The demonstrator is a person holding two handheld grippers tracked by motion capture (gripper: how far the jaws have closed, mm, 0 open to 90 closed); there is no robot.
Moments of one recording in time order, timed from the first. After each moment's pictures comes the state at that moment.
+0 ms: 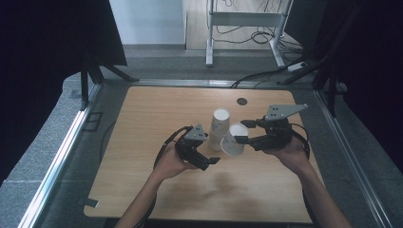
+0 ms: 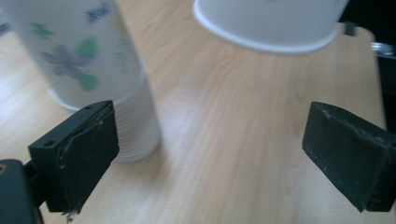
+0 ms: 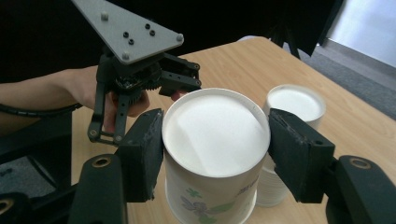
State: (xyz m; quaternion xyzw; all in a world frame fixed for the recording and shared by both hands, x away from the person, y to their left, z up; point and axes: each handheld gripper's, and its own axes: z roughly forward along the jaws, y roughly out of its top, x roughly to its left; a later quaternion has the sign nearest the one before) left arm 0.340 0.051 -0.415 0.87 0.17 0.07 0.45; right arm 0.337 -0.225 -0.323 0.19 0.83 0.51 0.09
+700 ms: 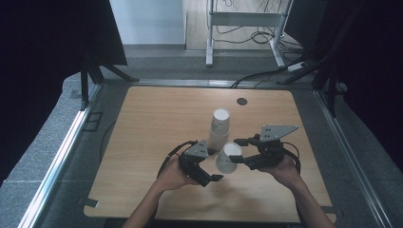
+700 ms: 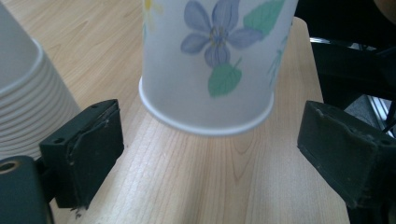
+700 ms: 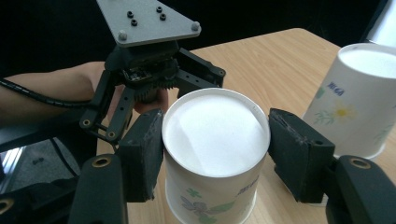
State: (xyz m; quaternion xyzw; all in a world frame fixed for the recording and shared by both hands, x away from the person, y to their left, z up) left arm 0.317 0.041 -0.443 0.87 0.11 0.02 0.48; right arm 0.319 -0.220 -0.376 0.16 0.83 0.53 0.04
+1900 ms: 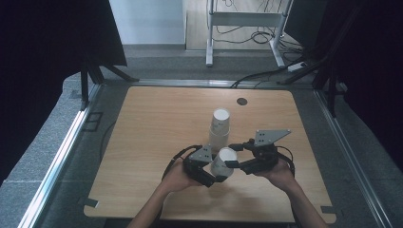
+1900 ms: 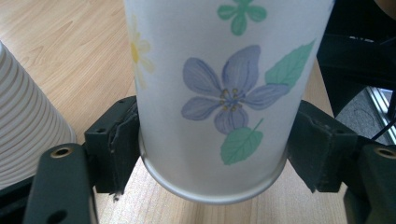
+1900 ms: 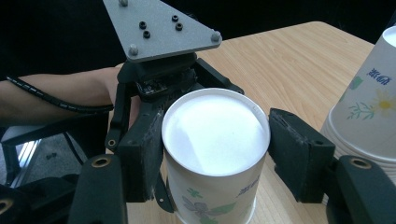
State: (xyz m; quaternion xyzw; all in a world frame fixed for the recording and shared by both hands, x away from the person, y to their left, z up) left arm 0.316 0.031 -0.457 0.87 0.09 0.02 0.48; right arm 0.317 -0.210 -0.391 0.15 0.83 0.54 0.02
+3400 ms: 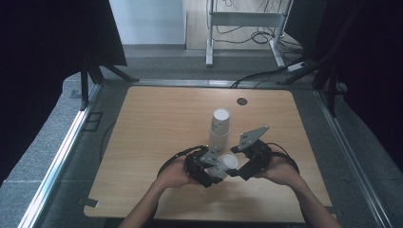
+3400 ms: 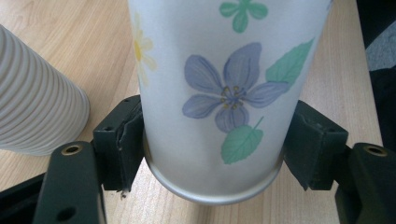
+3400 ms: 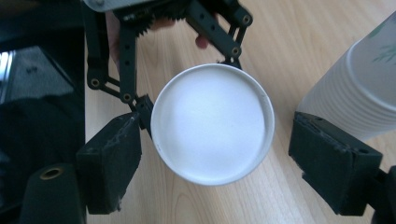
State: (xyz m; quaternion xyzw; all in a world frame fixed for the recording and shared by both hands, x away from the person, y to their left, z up) left arm 0.316 0.020 -0.448 0.94 0.06 0.06 0.35; right arm 0.322 -0.186 -0.387 0.12 0.93 0.35 0.03
